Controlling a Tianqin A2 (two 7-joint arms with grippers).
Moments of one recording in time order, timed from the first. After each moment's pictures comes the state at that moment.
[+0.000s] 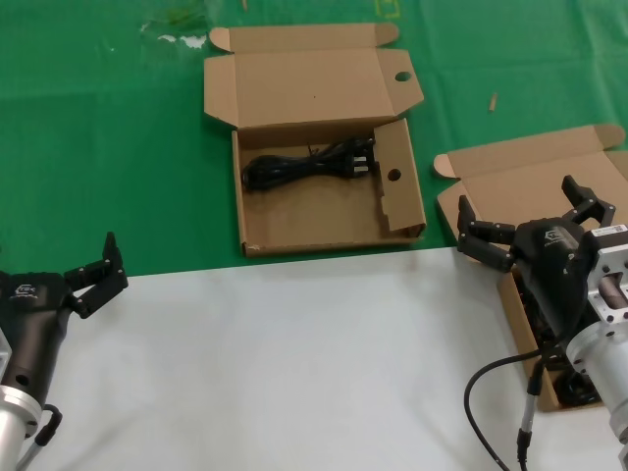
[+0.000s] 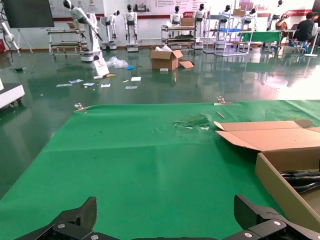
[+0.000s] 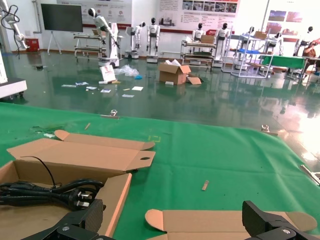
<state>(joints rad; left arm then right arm) 0.00 -0.30 1.60 -1.60 -1.80 0.00 0.00 0.03 0.31 -1.62 1.59 1.78 -0.03 0.00</state>
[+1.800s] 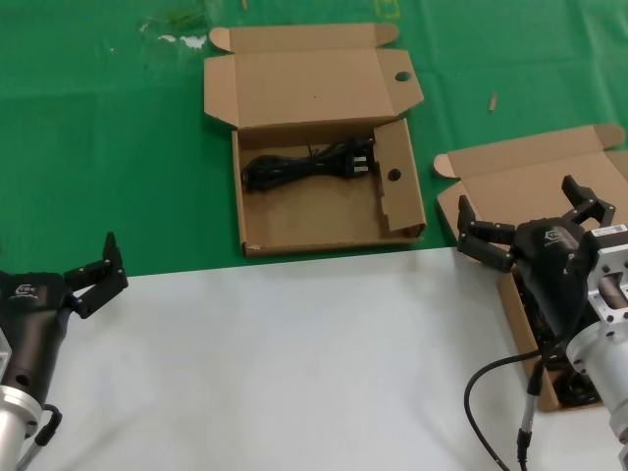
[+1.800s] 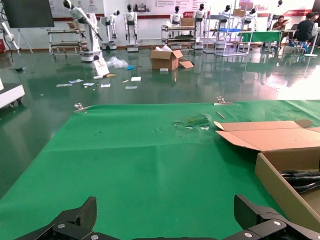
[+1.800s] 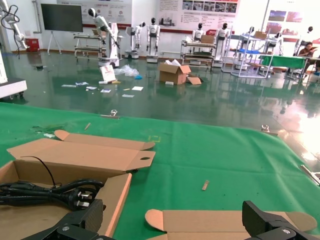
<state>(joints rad) 0.00 -0.30 1.60 -1.60 -1.80 0.00 0.00 0.03 0.31 -1.62 1.59 1.78 -0.03 0.00</state>
